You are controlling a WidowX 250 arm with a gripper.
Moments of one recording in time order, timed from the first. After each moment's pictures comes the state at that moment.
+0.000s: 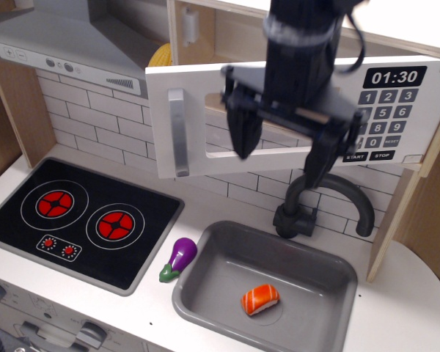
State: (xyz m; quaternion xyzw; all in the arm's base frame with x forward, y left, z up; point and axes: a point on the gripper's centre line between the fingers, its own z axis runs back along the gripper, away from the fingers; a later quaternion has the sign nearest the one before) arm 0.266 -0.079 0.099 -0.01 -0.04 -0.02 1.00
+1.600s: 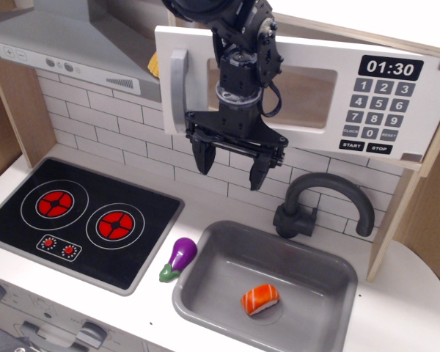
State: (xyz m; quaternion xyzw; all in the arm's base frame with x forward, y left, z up) arm 0.337 -0.005 -0.004 0.02 -0.05 0.07 1.00
